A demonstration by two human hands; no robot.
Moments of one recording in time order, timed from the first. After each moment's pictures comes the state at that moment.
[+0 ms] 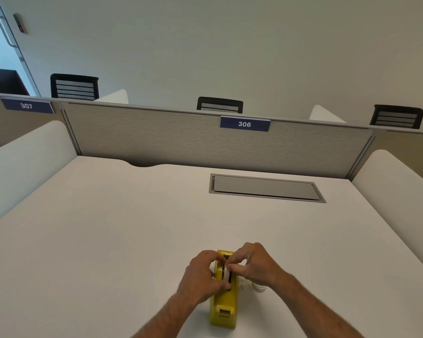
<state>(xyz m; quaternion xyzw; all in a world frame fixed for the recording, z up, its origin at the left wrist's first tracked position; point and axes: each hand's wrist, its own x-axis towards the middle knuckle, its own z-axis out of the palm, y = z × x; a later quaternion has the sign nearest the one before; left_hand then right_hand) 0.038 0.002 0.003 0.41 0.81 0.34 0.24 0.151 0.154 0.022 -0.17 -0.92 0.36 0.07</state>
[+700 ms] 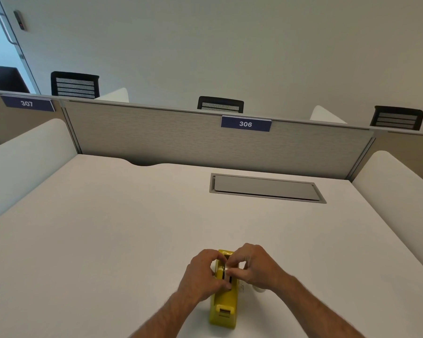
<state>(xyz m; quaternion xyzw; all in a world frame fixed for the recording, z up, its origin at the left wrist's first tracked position) 0.036 0.006 0.002 0.40 0.81 0.34 0.25 0.155 0.152 0.021 -0.12 -0.95 0.28 0.08</state>
